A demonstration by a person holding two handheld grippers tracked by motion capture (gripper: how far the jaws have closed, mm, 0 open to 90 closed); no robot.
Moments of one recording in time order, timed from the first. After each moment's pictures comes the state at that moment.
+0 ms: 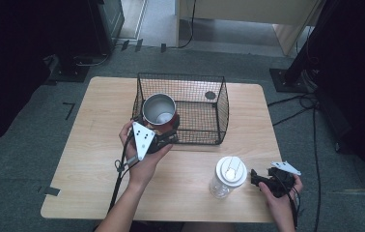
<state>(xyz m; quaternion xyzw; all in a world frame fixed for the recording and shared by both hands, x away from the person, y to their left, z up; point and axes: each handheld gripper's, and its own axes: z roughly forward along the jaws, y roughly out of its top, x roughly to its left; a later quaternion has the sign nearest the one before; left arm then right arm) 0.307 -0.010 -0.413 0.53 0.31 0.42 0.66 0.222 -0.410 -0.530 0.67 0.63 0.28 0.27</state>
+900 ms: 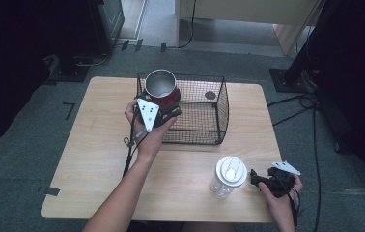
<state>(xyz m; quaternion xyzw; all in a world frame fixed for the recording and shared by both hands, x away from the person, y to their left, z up) 0.380 -0.027 -0.409 0.49 0.34 0.45 0.66 0.222 -0.410 -0.529 0.67 0.64 0.28 0.27</state>
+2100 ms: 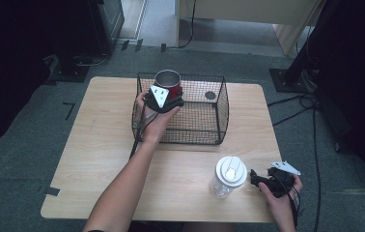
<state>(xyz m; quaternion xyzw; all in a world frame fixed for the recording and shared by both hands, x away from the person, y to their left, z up) 0.454 -0.044 -0.449 0.60 0.43 0.40 0.55 0.222 -0.410 -0.530 0.66 0.64 0.28 0.27</state>
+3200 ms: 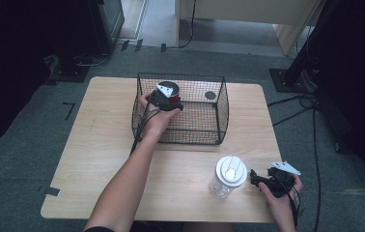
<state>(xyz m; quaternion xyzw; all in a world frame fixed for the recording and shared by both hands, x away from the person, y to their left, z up) 0.473 -0.049 -0.461 0.70 0.50 0.33 0.38 0.222 -0.410 -0.530 0.67 0.64 0.28 0.27</state>
